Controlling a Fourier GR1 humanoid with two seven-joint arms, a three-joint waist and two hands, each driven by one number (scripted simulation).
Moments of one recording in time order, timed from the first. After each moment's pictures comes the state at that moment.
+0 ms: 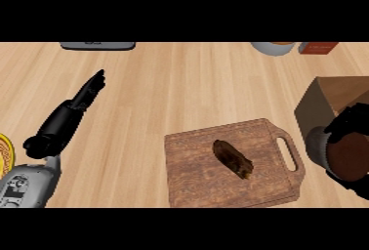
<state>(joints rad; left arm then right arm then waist) -0.23 0.34 -0.07 -1.53 -0.04 -0.14 -0.07 -0.09 -0.90 0.08 -1.96 0.26 0.08 -0.21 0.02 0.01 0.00</state>
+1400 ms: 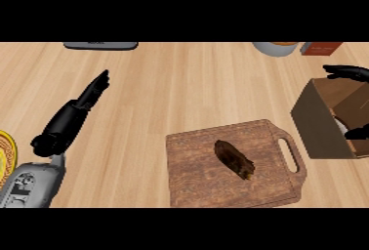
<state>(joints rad) -0.25 0.31 -0.07 -1.51 -0.06 -0.16 -0.08 -0.53 -0.84 0.14 -0.98 0.09 0.53 -0.70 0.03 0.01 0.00</state>
